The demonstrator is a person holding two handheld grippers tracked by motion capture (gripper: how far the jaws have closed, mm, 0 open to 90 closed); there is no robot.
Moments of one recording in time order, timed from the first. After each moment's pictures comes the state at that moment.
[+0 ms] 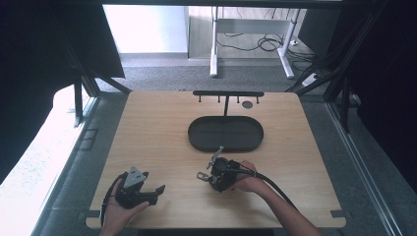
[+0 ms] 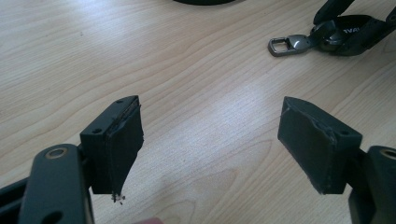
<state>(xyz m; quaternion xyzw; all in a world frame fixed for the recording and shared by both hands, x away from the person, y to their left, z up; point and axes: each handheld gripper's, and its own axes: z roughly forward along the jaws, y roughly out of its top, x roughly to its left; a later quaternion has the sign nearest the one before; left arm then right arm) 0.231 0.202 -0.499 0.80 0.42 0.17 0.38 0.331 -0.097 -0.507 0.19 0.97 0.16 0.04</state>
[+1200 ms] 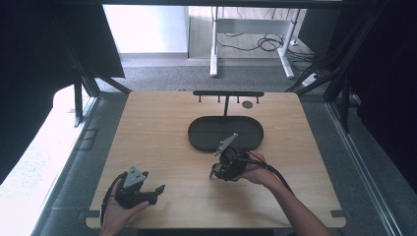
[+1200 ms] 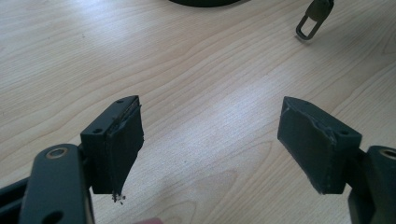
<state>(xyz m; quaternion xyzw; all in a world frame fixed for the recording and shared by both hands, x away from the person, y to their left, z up) 0.231 0.203 -0.497 0.80 0.42 0.18 0.38 0.337 -0.119 -0.453 0.21 0.95 0.24 0.05</state>
